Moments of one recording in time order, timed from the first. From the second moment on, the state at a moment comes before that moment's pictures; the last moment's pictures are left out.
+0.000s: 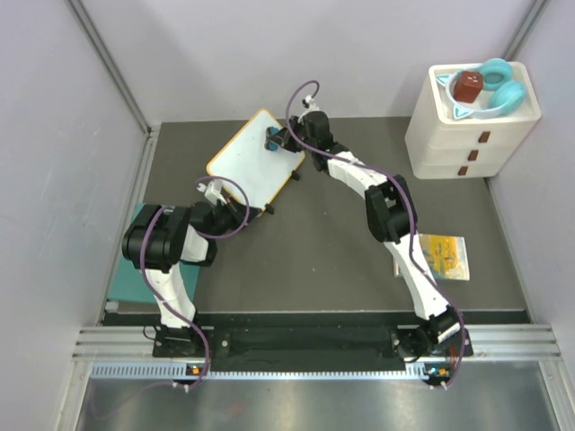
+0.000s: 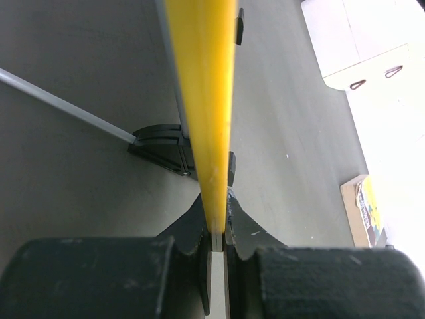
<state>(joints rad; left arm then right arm) -0.12 1.91 0.47 1.20 0.57 -0.77 0.52 2.58 2.21 0.11 -0.27 0.78</state>
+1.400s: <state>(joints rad) -0.13 1.91 0.47 1.20 0.58 -0.75 0.61 2.58 2.26 0.25 0.04 0.62</state>
